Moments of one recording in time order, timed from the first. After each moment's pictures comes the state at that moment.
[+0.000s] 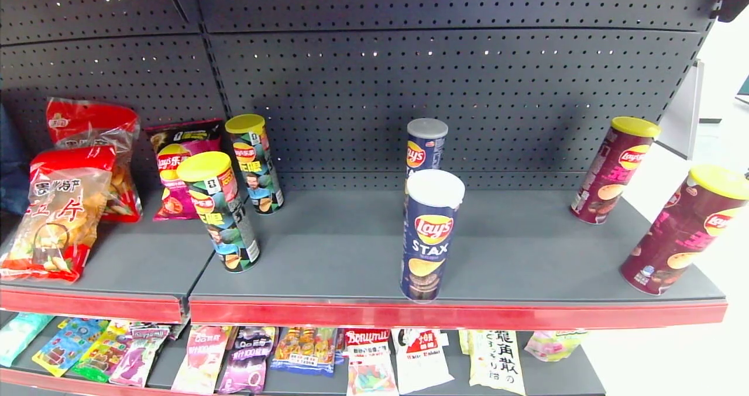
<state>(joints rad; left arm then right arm) 0.01 0.00 0.00 0.00 -0.03 -0.02 0.03 0.14 -0.05 0.07 -0.19 -0.06</state>
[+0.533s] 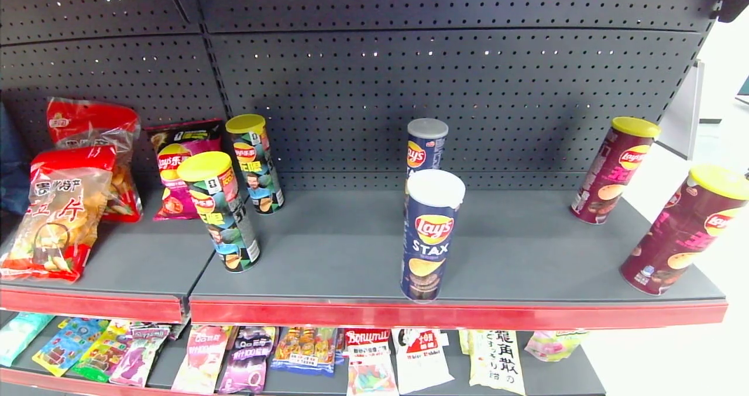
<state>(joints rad) 0.01 0.00 0.00 0.00 -0.03 -0.02 0.00 0.01 -0.04 0.03 0.06 -0.03</state>
